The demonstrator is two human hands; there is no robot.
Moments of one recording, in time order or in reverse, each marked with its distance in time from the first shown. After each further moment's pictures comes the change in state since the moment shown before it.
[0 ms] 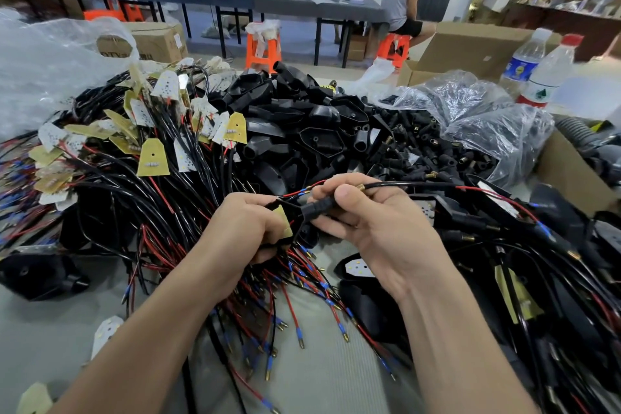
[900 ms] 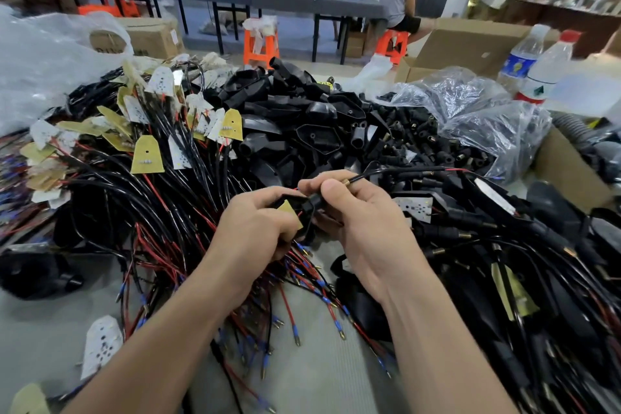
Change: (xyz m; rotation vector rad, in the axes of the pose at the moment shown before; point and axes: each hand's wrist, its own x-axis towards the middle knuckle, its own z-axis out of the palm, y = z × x) left_hand -0.002 -0.012 0.013 -0.006 0.028 0.099; right_hand 0.003 0.009 0.014 -0.080 0.068 -0.027
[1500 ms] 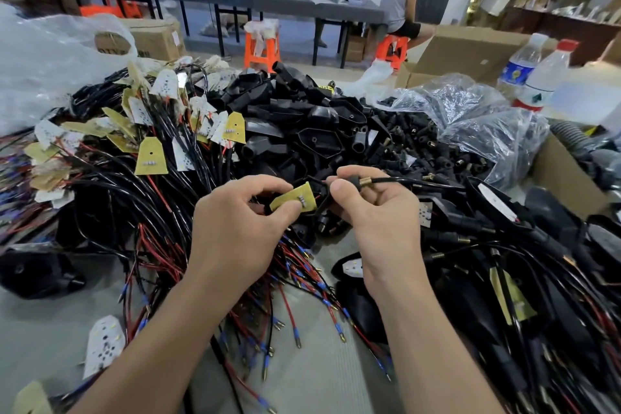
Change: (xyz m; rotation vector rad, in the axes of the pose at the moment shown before) left_hand -0.010 0.009 -0.010 0.508 0.359 0.401; right_hand 0.004 0.007 -0.005 -0.135 0.292 -0.225
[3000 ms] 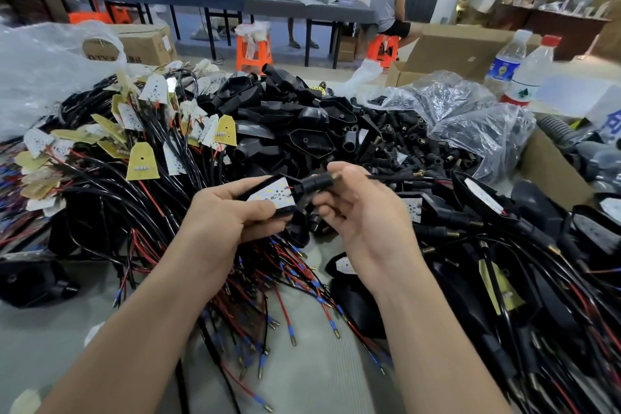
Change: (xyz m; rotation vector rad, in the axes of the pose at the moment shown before) left_hand 0.019 -0.006 -0.003 -0.828 -0.258 -0.580; right_hand 0.005 -0.009 0.000 0.291 -0.096 0.262
